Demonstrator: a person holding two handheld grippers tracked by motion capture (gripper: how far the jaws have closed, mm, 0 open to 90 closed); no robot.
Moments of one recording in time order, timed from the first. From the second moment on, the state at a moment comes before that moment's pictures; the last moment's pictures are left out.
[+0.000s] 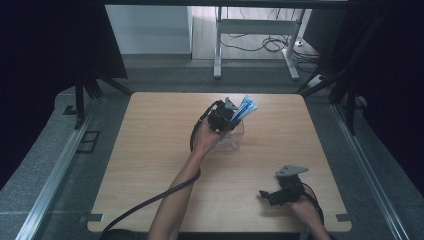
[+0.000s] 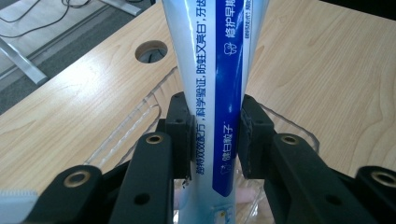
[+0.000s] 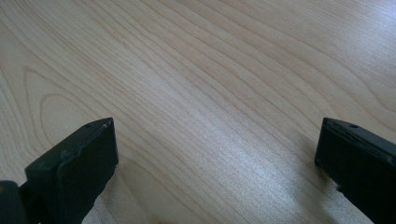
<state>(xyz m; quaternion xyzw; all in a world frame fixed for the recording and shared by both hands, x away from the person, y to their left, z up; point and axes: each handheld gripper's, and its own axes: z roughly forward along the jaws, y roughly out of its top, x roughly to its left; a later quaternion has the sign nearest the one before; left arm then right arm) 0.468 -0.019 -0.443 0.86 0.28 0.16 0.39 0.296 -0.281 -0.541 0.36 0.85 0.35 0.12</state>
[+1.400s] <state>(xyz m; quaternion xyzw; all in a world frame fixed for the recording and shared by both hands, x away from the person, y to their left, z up) 0.461 0.000 -0.444 0.86 0.29 0.13 0.40 0.296 -0.278 -0.541 0.36 0.85 0.36 0.13</state>
